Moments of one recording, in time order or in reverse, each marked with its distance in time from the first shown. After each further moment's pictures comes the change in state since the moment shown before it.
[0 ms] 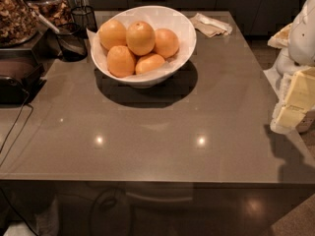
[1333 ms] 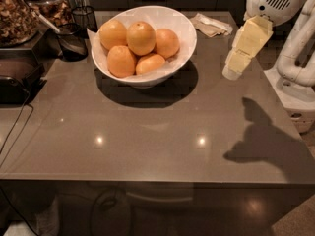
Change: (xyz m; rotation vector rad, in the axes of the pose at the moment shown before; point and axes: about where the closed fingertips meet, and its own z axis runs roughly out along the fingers) arm -0.066 -0.080 0.013 -0.053 -0.052 0.199
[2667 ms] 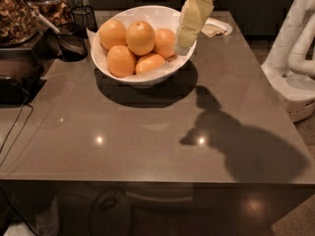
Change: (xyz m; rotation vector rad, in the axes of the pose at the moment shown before) arm -0.114 -0.004 0.003 0.046 -0.083 -0.189
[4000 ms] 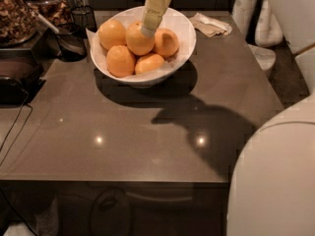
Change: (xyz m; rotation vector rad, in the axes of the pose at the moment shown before) arm -0.079 -0.038 0.024 0.012 -0.074 -0.091
